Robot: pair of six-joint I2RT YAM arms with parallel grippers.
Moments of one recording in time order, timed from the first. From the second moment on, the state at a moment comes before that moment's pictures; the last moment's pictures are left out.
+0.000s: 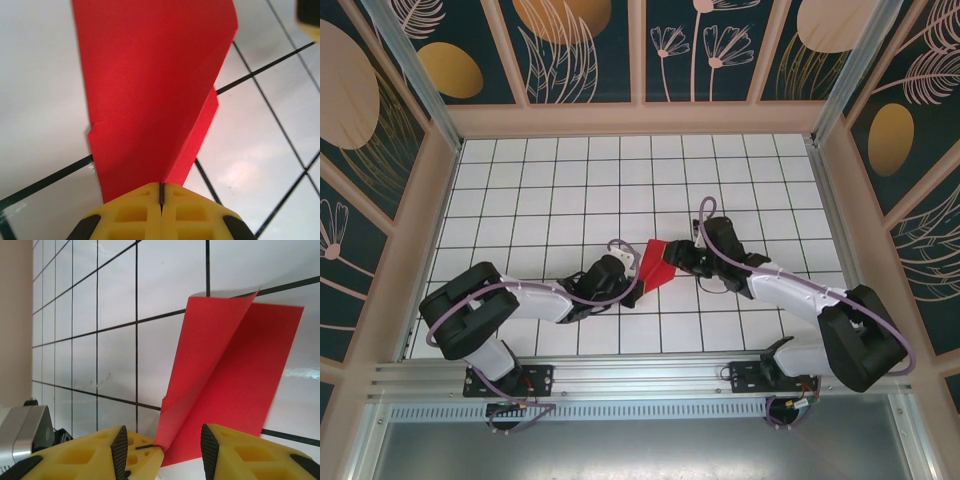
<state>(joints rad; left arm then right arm) -0.91 1.61 0.52 0.40 0.09 -0.61 0.60 1.31 0.60 0.00 -0.31 0.85</state>
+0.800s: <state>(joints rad) -0.90 1.62 0.52 0.46 0.16 -0.64 0.70 1.55 0.79 -0.17 -0.18 0.91</state>
